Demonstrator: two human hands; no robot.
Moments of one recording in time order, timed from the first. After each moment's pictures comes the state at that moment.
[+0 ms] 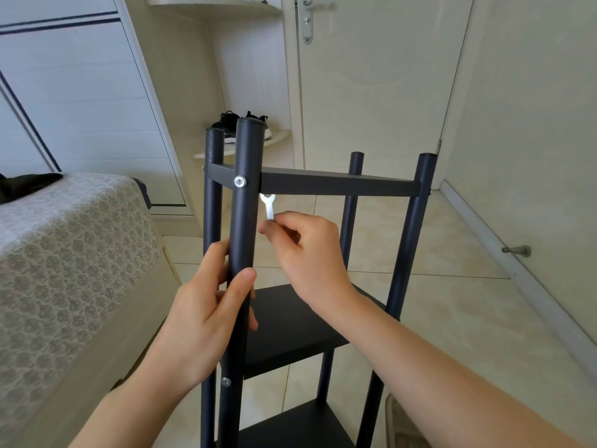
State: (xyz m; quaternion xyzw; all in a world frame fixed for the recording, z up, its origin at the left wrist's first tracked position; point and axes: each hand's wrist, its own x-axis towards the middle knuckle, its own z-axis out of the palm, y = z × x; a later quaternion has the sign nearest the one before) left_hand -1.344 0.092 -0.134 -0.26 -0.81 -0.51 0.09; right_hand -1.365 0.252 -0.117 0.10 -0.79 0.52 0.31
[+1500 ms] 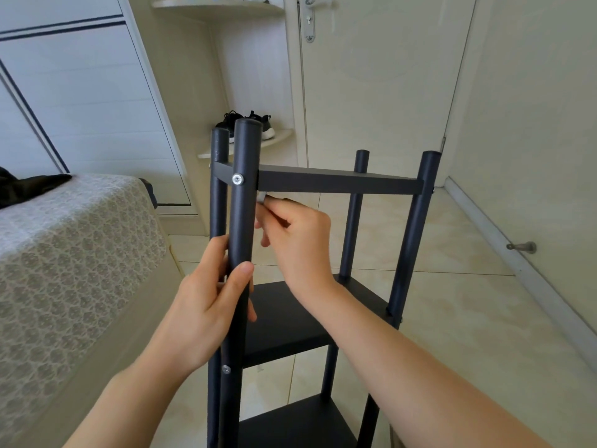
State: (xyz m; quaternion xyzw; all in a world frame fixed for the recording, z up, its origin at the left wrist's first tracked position) left_hand -1.350 0.086 -0.132 -0.27 -0.82 -0.49 0.09; right_hand -1.379 0.235 -0.116 0.12 -0.73 0.53 0.42
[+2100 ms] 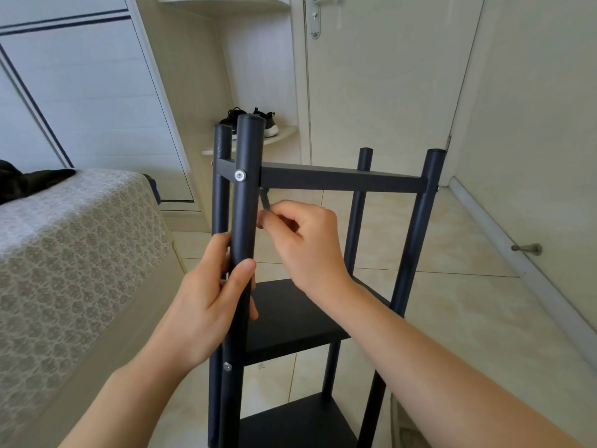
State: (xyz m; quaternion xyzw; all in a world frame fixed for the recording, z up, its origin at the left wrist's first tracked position) left_hand -1.352 0.084 -0.132 -0.27 -0.82 -0.50 0.09; right_hand -1.371 0.243 -0.114 0.13 -0.76 0.55 0.32
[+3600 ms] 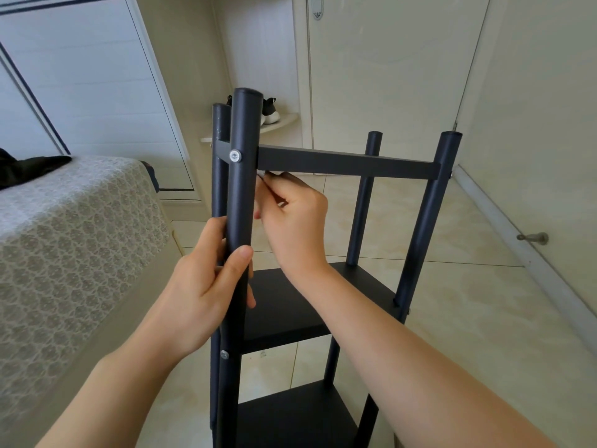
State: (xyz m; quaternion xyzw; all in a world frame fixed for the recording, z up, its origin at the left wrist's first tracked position) left_hand -1.359 0.079 -0.134 -0.30 -0.82 -0.48 0.09; right_hand -1.404 0.223 -0.126 0.11 -0.69 0.54 0.47
